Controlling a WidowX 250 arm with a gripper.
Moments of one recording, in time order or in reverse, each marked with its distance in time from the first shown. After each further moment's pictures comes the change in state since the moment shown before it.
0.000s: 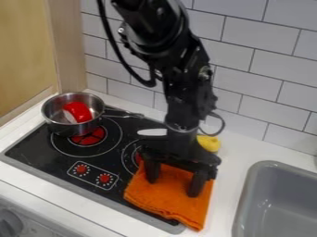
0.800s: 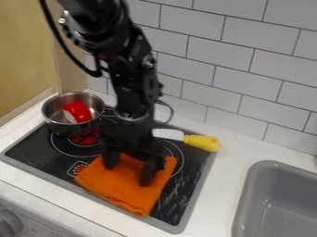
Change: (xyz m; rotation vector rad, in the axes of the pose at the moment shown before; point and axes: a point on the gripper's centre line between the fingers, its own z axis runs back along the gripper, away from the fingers) arm -0.005 0.053 0.003 0.020 -0.006 -0.122
